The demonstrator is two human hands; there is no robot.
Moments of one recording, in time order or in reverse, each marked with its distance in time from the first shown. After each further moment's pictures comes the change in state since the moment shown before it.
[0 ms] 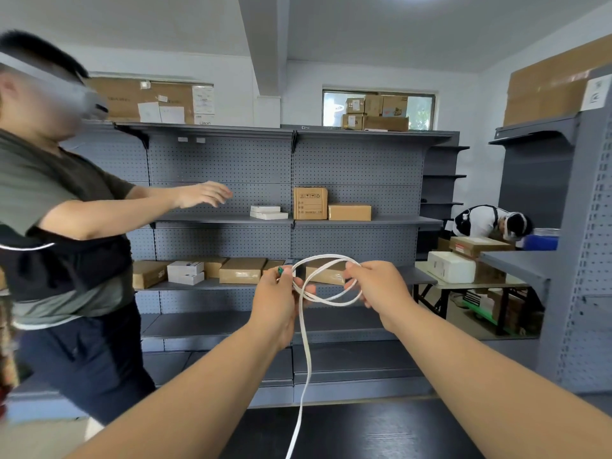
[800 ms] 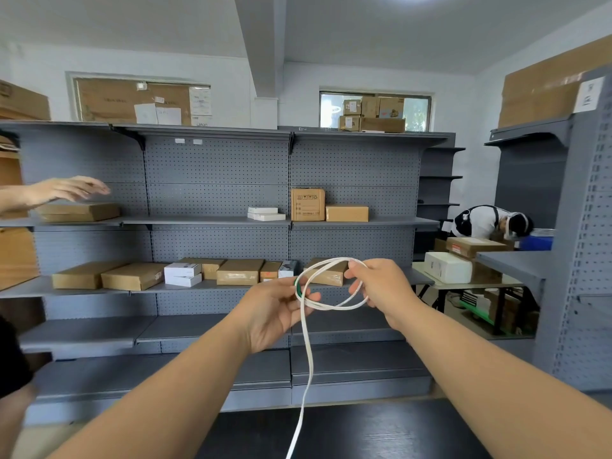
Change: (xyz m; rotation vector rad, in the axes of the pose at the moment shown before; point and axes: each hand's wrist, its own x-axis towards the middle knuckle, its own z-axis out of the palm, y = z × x) left_hand -0.003 0.016 -0.022 -0.178 -0.363 -0.309; right_hand -0.004 -0.004 -0.009 -0.025 -0.024 -0.044
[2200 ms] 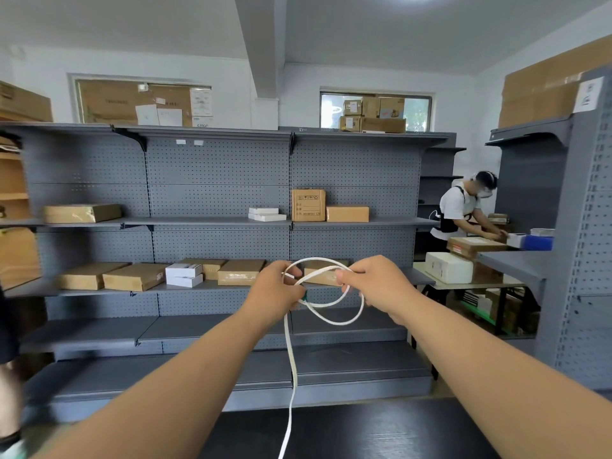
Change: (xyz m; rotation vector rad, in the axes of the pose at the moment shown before) left_hand 0.013 0.005 0.004 0.949 0.307 0.321; right_hand 0.002 -0.005 -0.006 -0.270 -0.147 -0.155
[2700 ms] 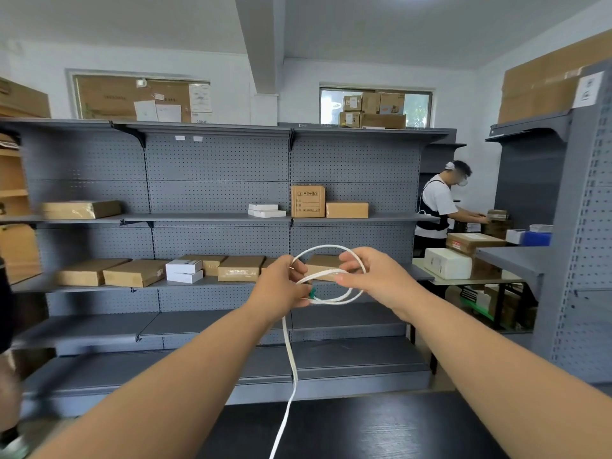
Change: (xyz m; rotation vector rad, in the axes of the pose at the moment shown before) left_hand -0.002 -0.001 0.007 -0.140 -0.097 -0.017; right_hand -0.005 0.006 -0.004 0.202 -0.069 -0.001
